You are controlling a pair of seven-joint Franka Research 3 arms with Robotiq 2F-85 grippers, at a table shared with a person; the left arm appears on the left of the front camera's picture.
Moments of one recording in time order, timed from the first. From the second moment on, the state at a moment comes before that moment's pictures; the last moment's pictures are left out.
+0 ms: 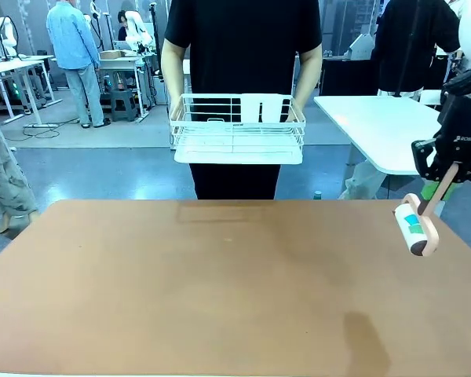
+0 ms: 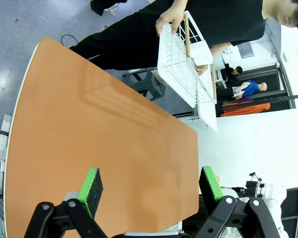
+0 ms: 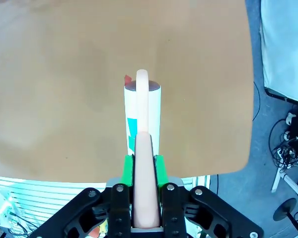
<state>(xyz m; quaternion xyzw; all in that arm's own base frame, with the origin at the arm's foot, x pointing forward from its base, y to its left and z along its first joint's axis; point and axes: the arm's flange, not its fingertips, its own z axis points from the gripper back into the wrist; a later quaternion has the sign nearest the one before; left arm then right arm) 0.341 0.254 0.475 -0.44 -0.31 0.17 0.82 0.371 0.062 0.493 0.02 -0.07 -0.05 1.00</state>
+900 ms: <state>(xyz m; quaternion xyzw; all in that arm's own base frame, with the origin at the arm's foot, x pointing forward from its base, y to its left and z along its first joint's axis) 0.341 0.254 0.475 -0.44 -0.31 0.17 0.82 0.371 0.066 0.497 0.02 -0.07 -0.05 1.00</state>
